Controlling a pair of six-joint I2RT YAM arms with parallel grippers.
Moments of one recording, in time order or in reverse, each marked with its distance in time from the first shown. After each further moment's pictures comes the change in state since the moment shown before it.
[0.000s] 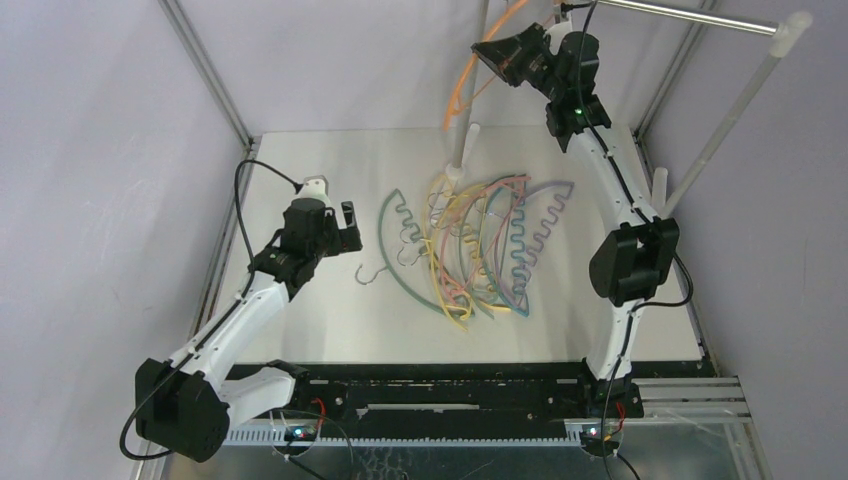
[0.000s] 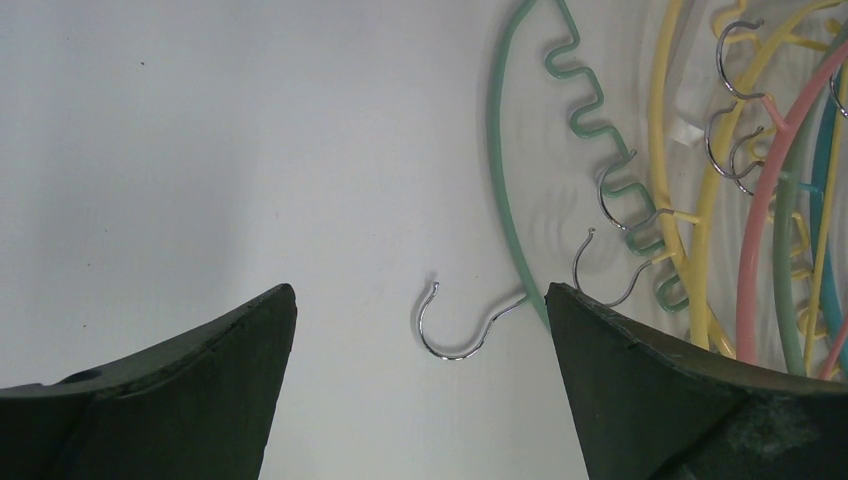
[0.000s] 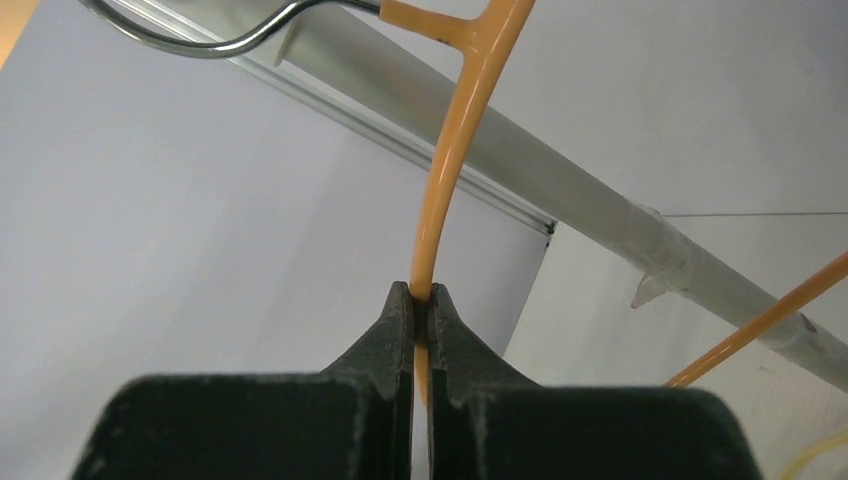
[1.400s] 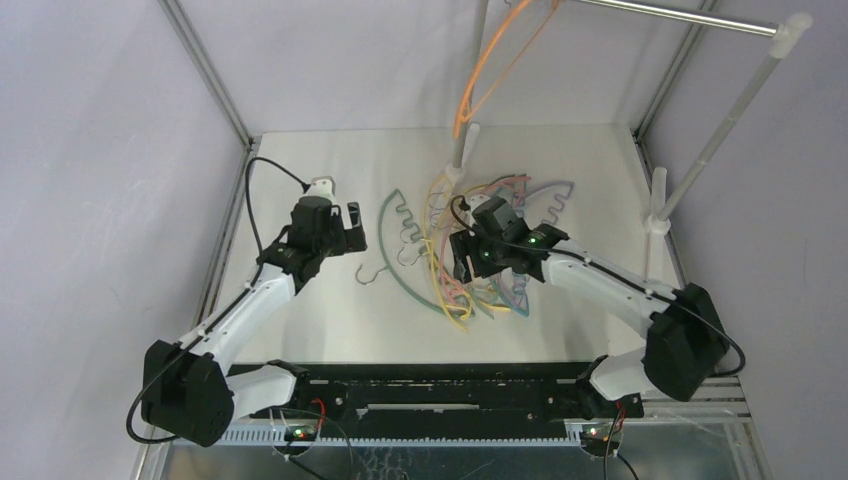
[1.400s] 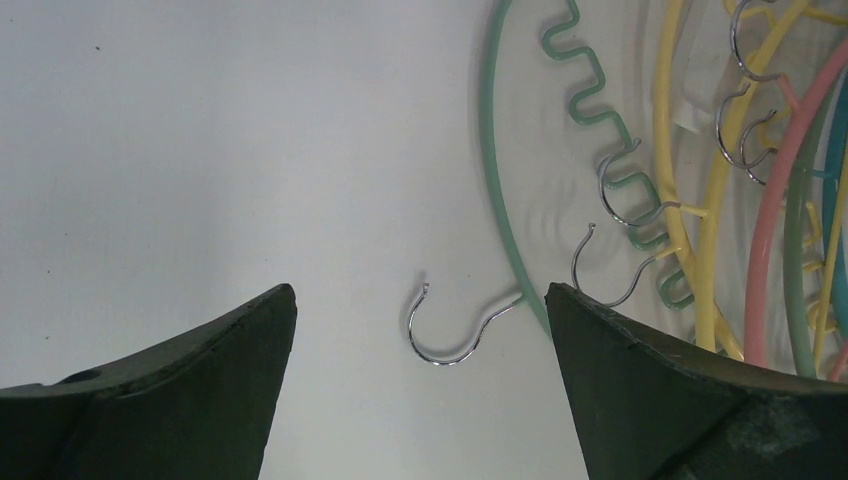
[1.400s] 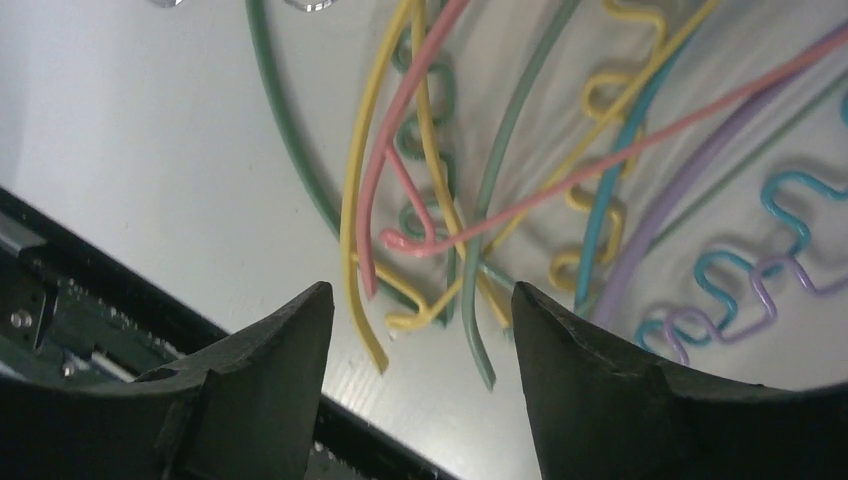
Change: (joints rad) left arm 0.000 0.074 0.000 0.031 0.030 0.000; right arm 0.517 -0.592 -1.003 -0.633 0.430 -0.765
